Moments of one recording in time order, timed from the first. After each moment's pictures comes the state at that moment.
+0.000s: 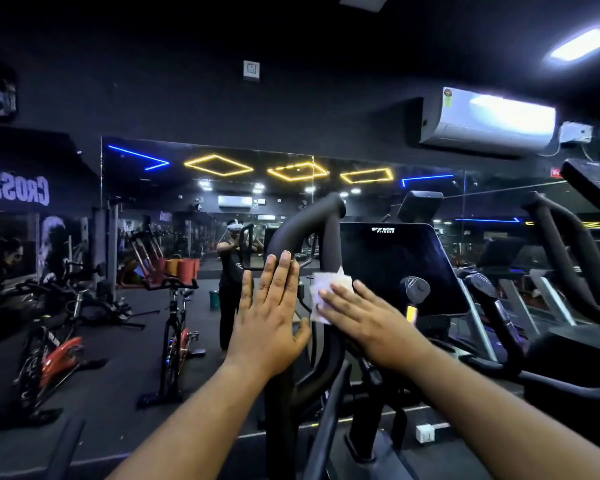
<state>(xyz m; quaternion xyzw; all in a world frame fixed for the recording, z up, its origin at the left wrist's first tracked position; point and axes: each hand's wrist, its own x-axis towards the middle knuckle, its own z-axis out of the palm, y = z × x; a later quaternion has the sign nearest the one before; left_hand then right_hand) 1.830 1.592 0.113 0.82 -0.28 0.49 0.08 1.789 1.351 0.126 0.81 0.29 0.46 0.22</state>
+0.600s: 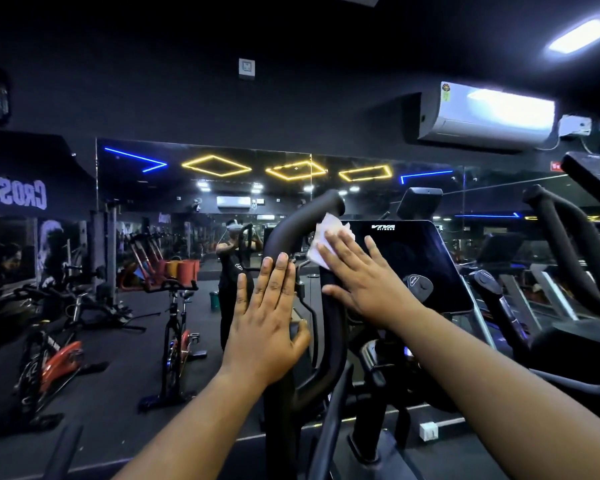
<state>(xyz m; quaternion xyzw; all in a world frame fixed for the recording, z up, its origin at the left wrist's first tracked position) 1.832 1.594 0.109 0.81 -0.28 0.51 0.08 1.813 1.360 0.181 0.85 0.18 0.46 0.16</state>
